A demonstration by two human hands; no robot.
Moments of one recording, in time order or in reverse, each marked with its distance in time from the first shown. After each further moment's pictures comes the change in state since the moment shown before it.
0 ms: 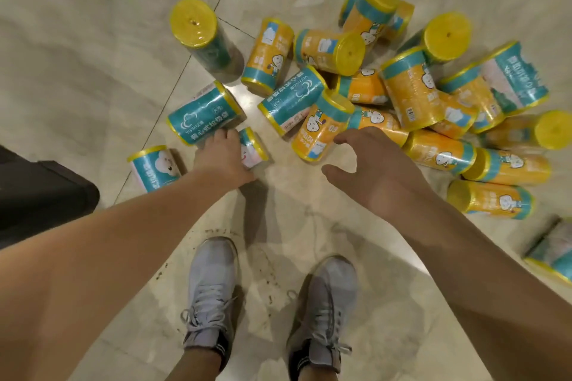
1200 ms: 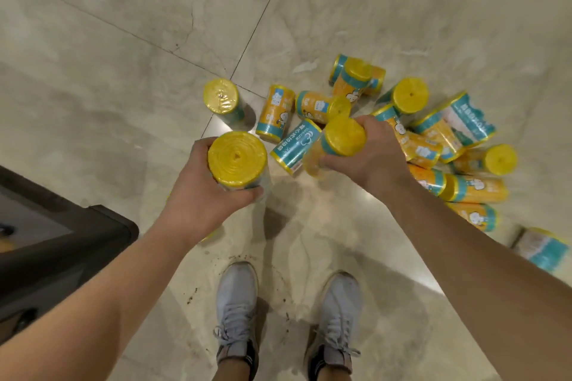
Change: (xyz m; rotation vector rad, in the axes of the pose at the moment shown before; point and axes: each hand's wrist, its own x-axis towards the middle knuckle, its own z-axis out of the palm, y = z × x) left_hand -0.124 -0.013 -0.141 -0.865 0.227 0.088; right_hand 0.014 -0.045 -0.065 0.417 0.261 0.136
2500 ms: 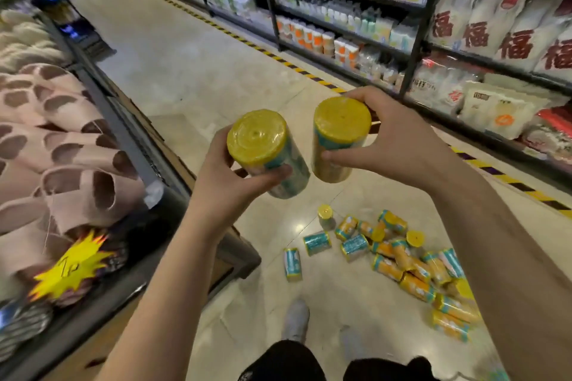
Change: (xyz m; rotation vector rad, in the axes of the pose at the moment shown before) left_hand -0.446 0.385 -0.336 -0.338 0.541 0.391; right_hand -0.423 -0.442 -0.399 0.026 -0.156 -0.911
